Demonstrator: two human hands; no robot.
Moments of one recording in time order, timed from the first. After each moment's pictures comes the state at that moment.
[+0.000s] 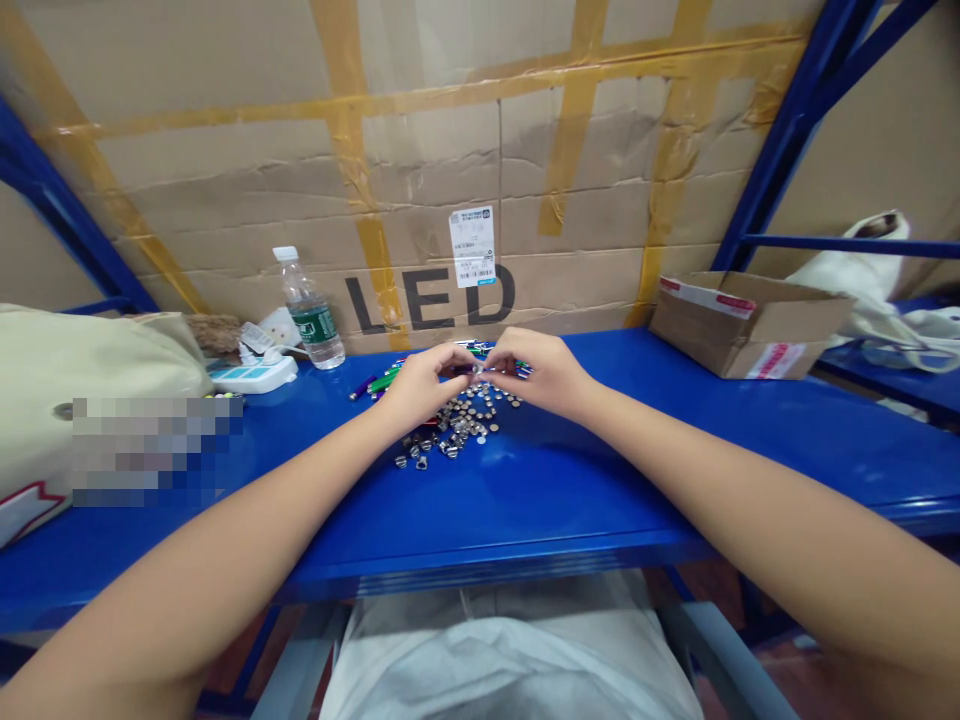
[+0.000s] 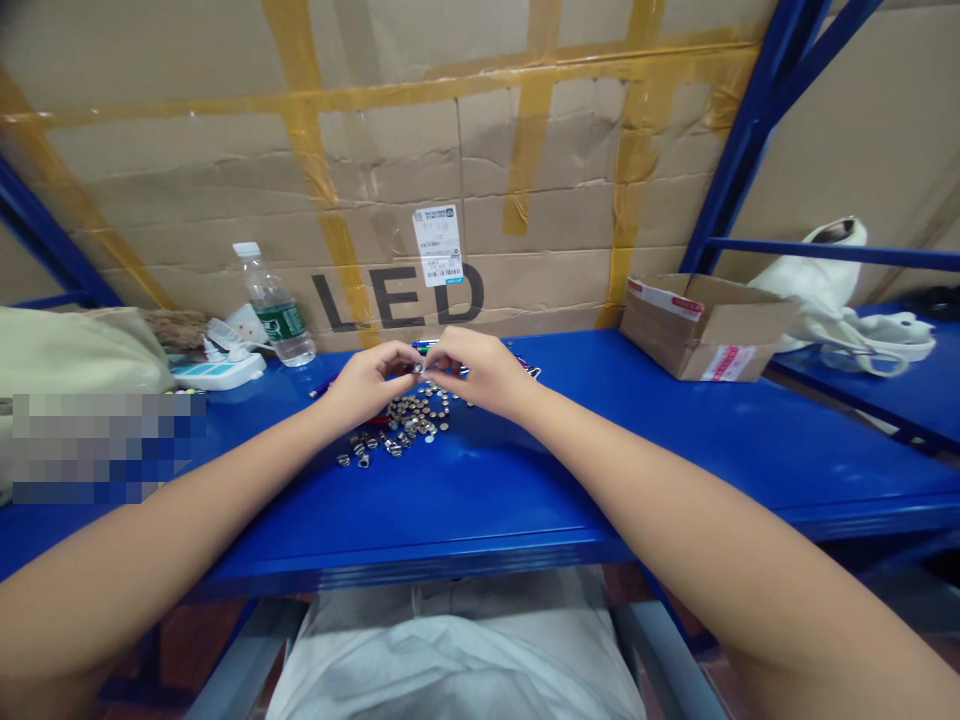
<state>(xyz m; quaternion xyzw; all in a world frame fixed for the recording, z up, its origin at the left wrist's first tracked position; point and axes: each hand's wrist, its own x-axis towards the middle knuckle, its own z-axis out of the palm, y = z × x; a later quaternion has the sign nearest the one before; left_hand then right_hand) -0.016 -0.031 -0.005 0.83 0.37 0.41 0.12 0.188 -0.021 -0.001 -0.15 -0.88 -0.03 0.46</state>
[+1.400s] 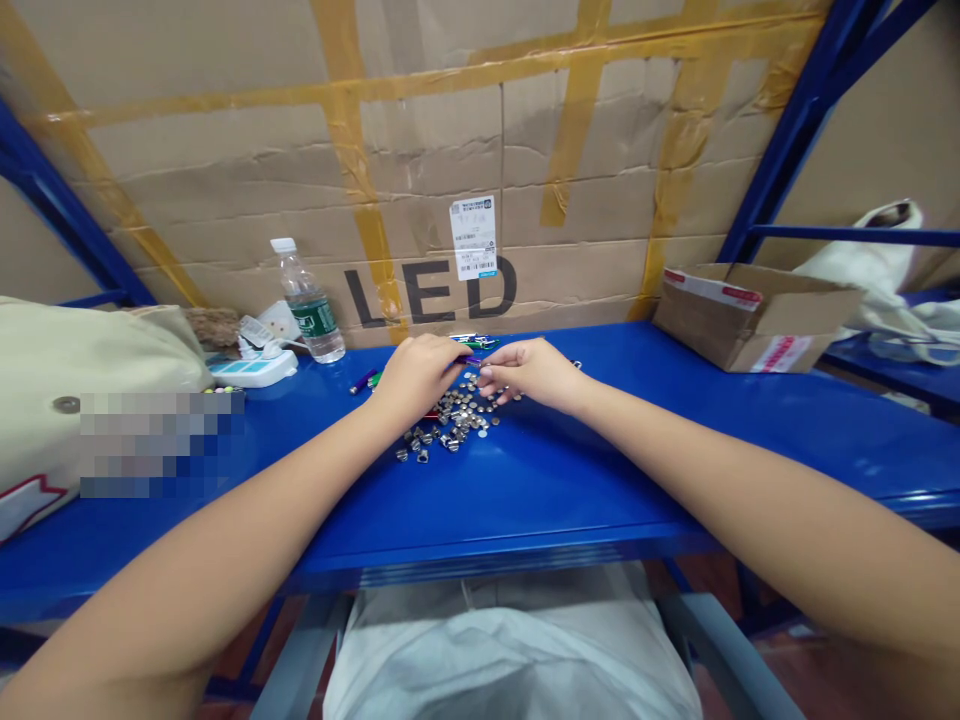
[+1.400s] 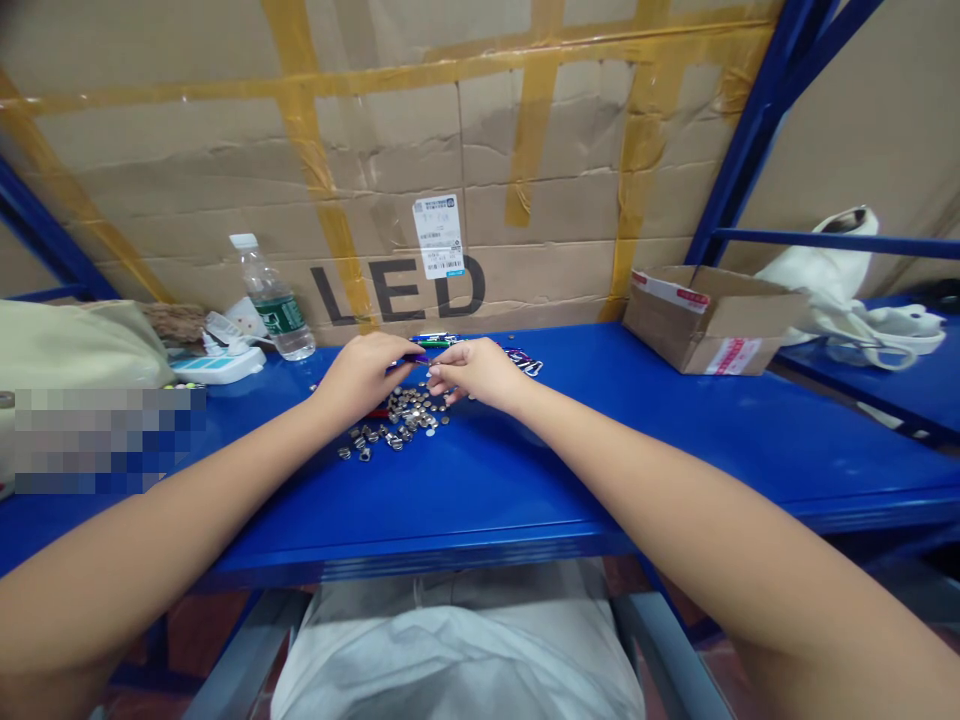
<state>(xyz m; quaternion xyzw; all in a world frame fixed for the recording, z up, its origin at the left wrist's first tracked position) -0.025 -0.024 -0.003 0.86 0.37 0.29 -0.22 0.170 -0.025 -0.008 -0.40 -0.70 0.46 0.37</state>
